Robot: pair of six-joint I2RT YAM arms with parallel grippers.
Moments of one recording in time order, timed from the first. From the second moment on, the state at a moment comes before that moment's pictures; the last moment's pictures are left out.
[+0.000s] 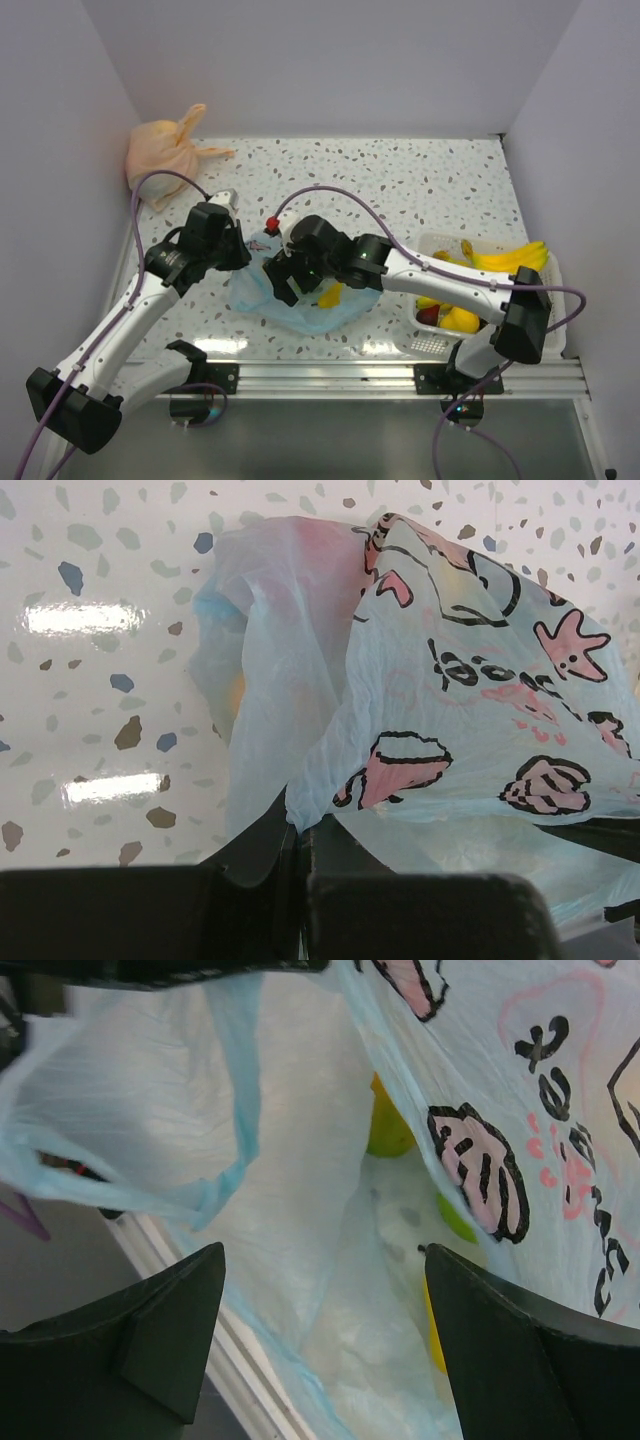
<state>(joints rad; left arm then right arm) -0.44 0.98 0.93 -0.75 -0.04 -0.50 1.11 1.54 1.35 -0.55 -0.02 0.28</state>
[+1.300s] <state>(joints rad) -0.44 0.96 0.89 -0.75 0.01 -0.49 0.96 1.48 1.16 -0.29 -0.07 0.35</state>
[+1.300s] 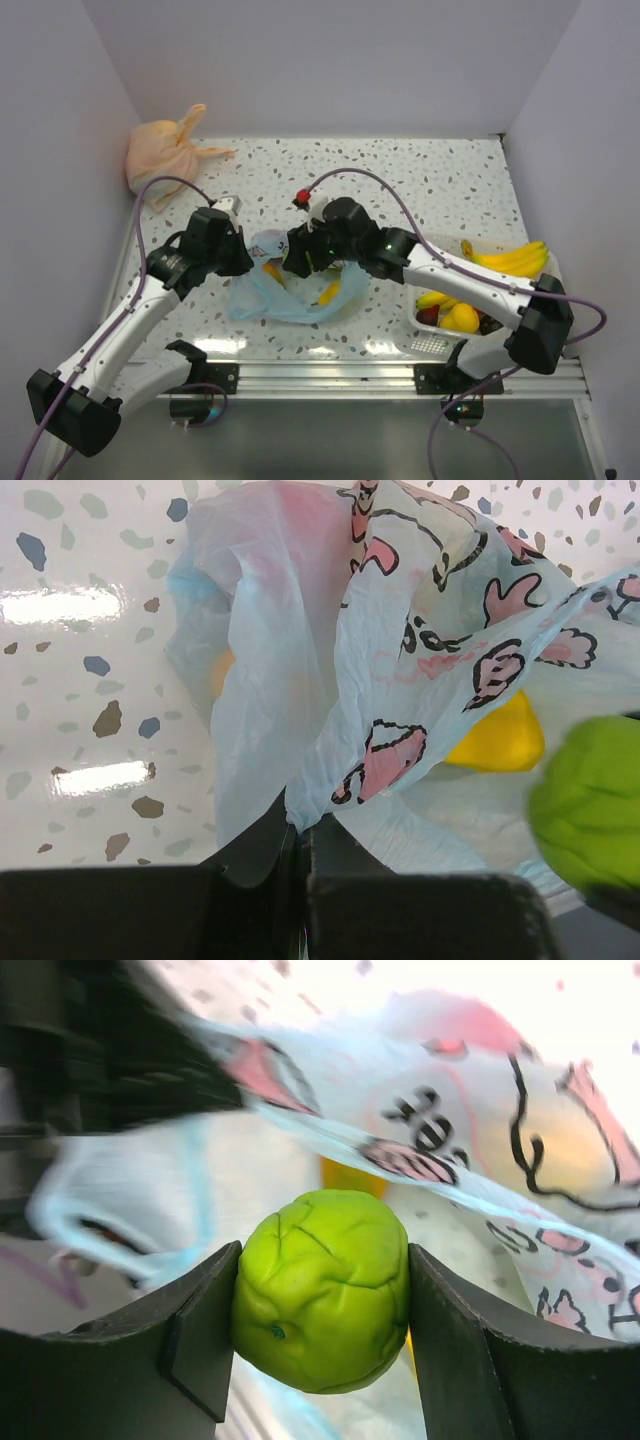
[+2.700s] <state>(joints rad) -0.44 0.96 0.89 -0.75 -0.02 -0.49 0.39 1.08 1.03 -0.79 0.28 0.30</state>
